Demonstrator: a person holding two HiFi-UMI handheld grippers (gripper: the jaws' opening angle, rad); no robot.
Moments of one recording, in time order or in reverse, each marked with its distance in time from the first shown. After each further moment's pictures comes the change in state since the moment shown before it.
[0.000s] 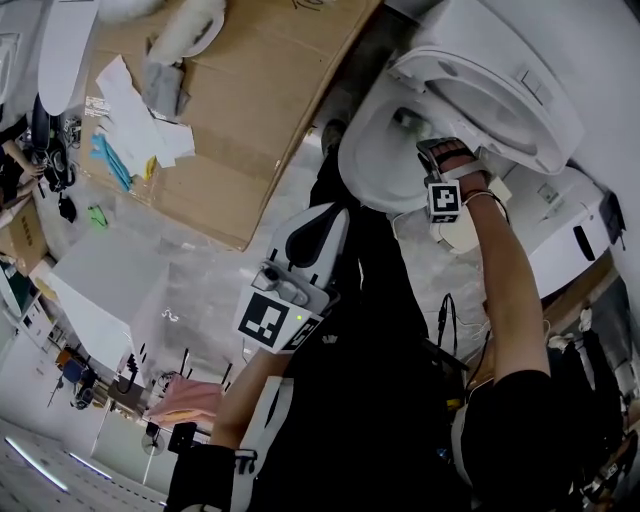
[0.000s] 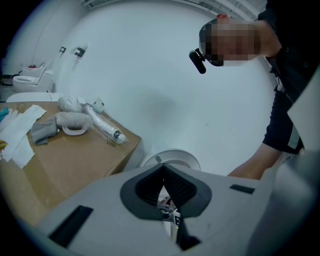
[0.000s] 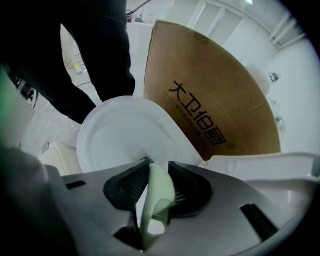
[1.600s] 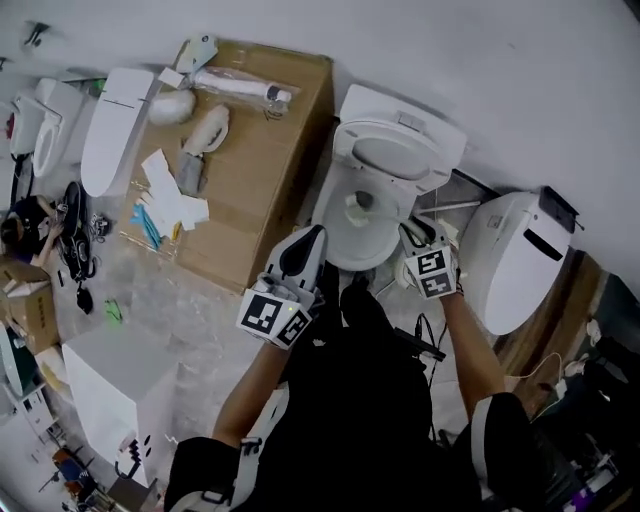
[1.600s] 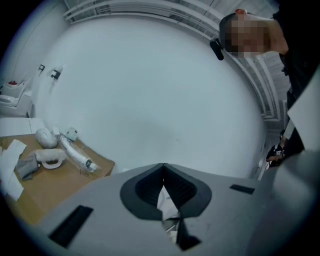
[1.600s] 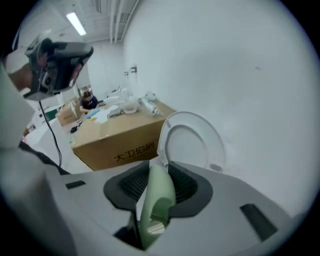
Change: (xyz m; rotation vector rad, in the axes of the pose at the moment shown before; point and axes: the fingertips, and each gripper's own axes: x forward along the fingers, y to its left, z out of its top) left arm -0.048 -0.142 0.073 0.163 -0.147 -0.148; right arm -0.313 -0.030 -0.017 1.394 -0.240 -0.355
